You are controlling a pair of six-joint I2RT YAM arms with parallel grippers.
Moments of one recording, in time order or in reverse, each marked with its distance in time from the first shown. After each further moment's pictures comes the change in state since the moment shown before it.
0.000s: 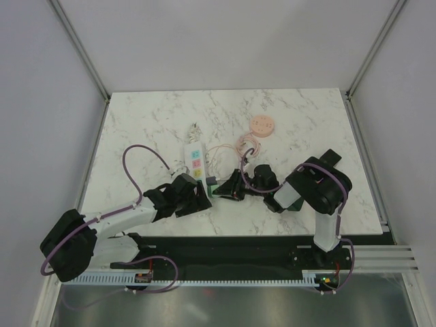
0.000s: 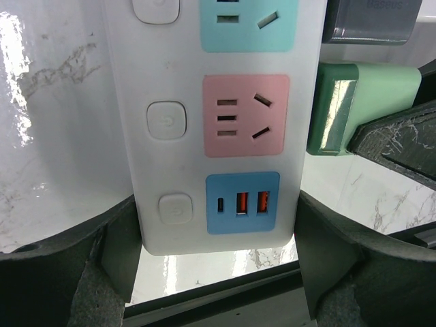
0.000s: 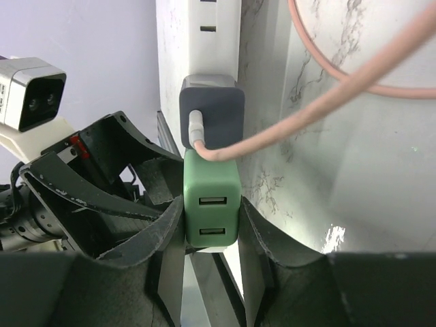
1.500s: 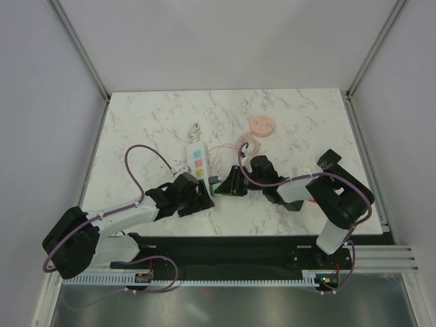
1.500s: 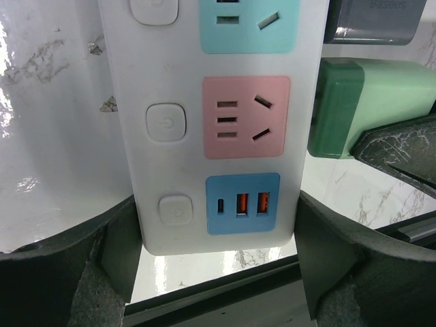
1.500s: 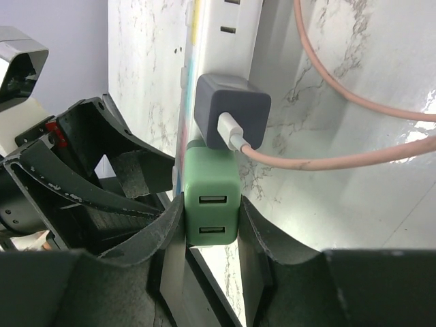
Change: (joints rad) left arm -0.004 0.032 0.010 0.031 0.032 -0.028; right arm -0.003 -0.196 0.089 -0.454 0.037 -0.275
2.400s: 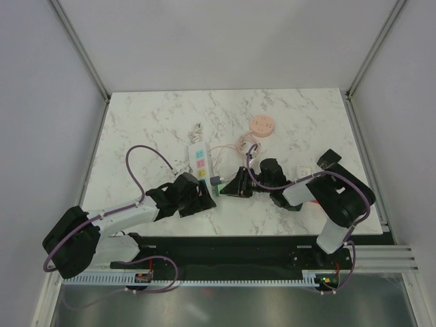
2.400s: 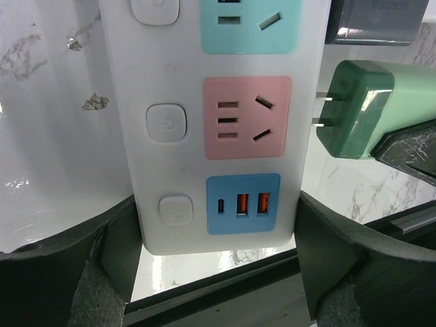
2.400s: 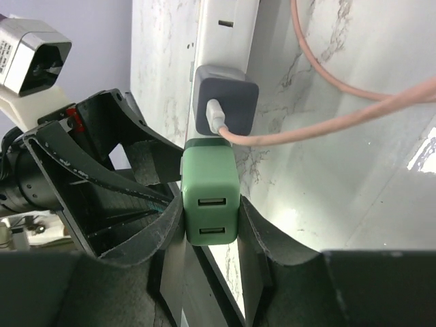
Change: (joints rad) left arm -0.001 -0.002 -0.003 0.020 0.026 -0.002; right arm -0.053 -0.013 -0.087 0.123 -0.074 0.025
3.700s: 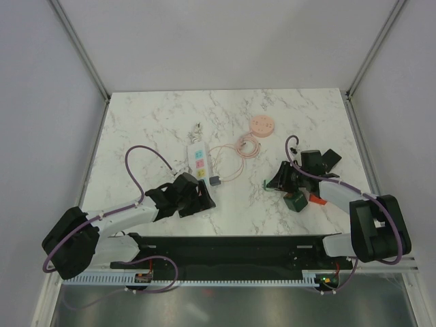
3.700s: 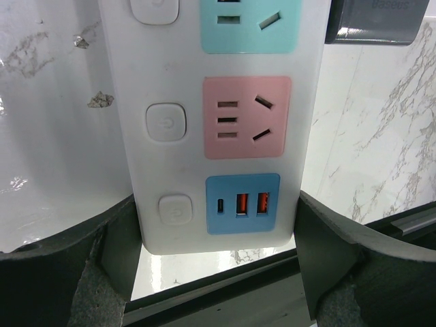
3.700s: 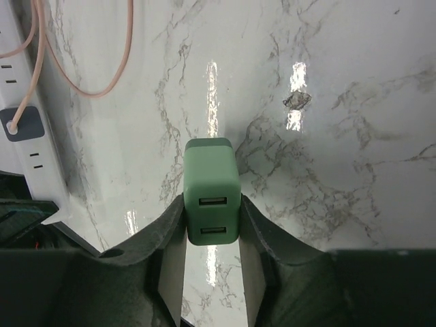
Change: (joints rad) left arm 0.000 -0.010 -0.002 -0.003 -0.002 -0.005; right arm -0.462 -0.356 -0.003 -0.795 0.106 -0.460
